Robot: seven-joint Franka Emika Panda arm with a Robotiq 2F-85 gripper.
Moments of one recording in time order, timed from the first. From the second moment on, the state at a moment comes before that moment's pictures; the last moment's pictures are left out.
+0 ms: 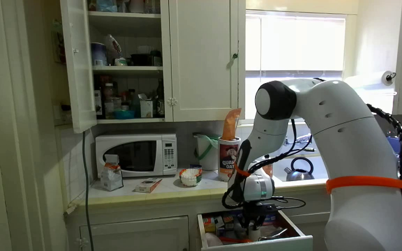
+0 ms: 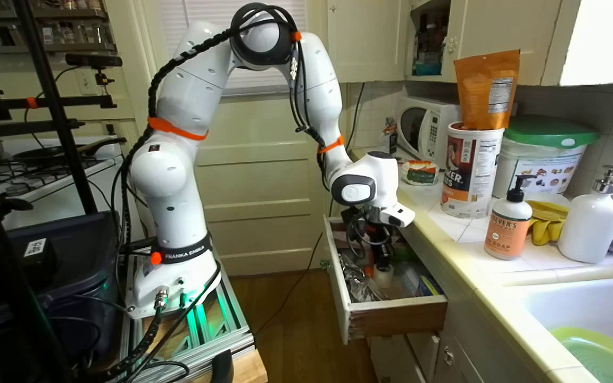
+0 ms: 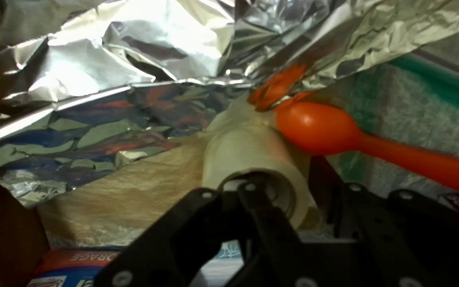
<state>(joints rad) -0.18 0.49 -0.13 -2.33 0.13 2.87 0.00</state>
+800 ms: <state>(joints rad) -0.10 0.39 -0.24 -2.33 0.06 2.85 0.08</state>
